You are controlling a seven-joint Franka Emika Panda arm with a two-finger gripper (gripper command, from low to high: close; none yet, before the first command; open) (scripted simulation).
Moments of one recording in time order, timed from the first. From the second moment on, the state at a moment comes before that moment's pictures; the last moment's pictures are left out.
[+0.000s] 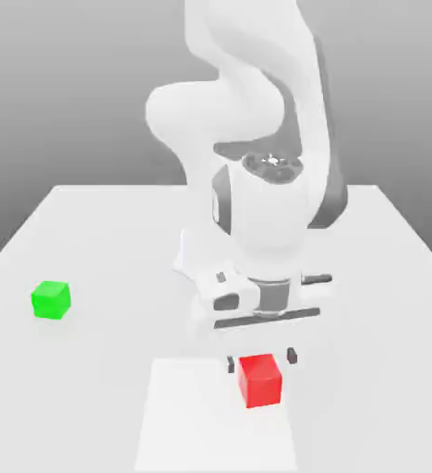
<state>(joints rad) 0.20 0.18 -0.03 -2.76 0.01 2.95 0.73</state>
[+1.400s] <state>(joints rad) -0.40 -0.28 -0.62 -2.87 -0.32 2.62 -0.15</state>
